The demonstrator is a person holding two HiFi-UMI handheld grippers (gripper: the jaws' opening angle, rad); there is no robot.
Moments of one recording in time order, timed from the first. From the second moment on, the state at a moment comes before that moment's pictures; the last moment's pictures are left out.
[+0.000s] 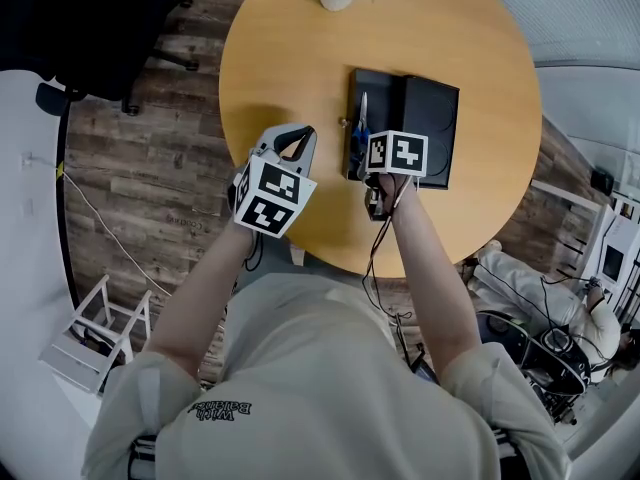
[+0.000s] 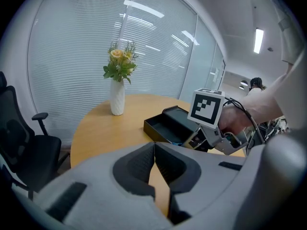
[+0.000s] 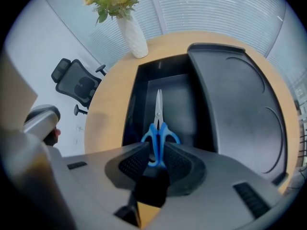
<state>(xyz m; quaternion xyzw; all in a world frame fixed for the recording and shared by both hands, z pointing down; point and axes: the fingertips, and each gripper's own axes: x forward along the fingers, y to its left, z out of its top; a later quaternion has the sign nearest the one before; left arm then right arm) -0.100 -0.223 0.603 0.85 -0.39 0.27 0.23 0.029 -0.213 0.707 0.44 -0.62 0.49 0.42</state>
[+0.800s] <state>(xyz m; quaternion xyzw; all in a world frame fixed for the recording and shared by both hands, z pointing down) -0.084 -0.220 0.510 0.86 -0.42 0.24 0.15 0.015 -0.257 0.550 0.46 -0.80 0.34 0.21</state>
